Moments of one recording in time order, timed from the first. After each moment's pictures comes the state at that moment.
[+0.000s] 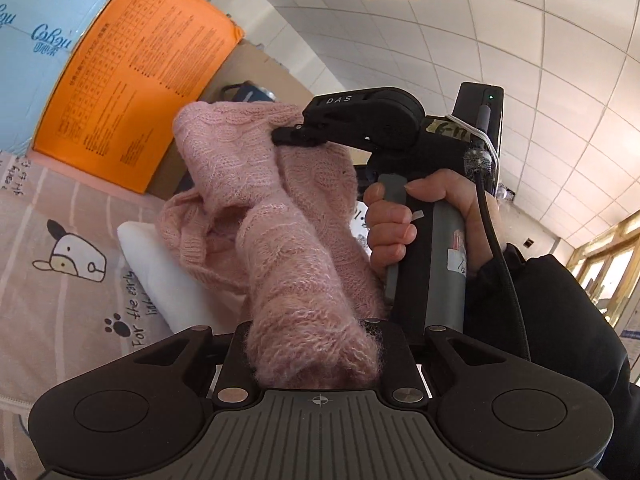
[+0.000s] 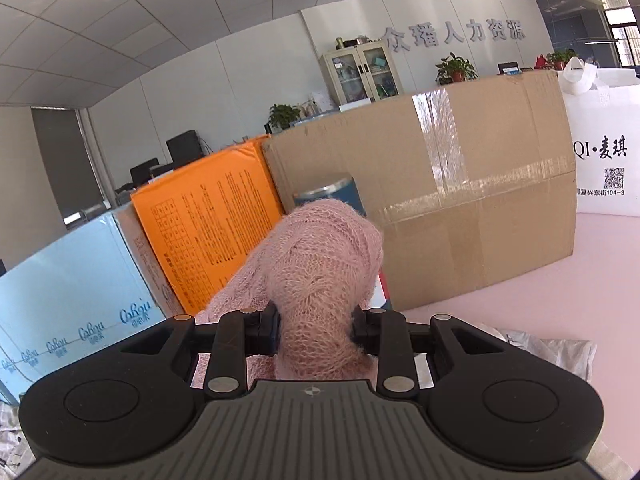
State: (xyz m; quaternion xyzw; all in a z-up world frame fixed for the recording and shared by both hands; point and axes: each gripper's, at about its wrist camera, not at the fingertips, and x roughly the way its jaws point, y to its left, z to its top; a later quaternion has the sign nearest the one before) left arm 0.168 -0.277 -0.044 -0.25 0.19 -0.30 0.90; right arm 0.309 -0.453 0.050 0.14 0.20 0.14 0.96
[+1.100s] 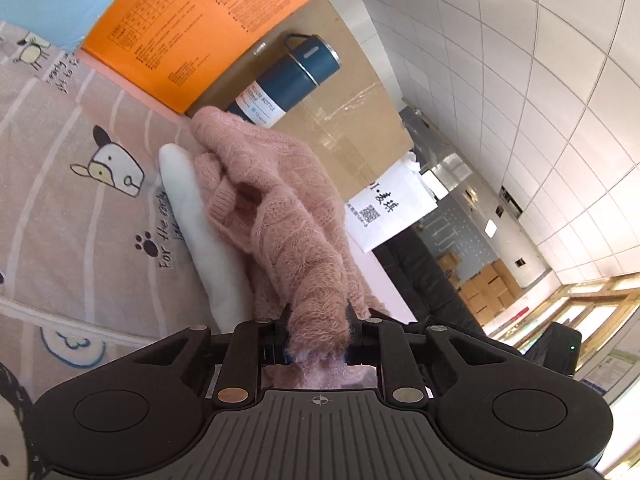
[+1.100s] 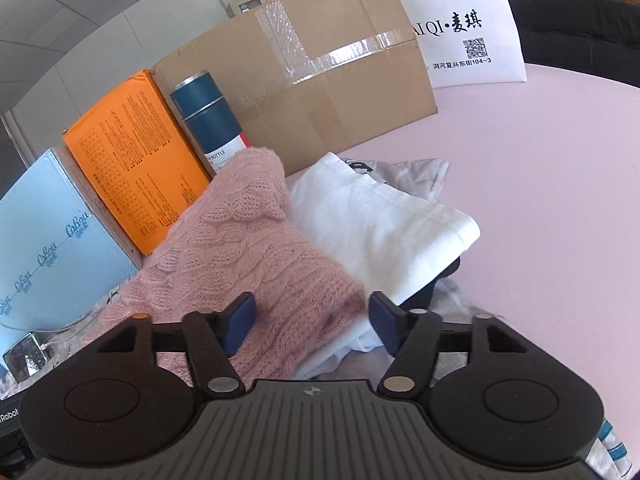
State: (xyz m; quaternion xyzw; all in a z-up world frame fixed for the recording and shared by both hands) left arm 0.173 -0.240 -0.063 -0.36 0.28 -0.32 0.83; right arm 0.169 -0.543 -0.015 0.21 0.31 0.05 0.93
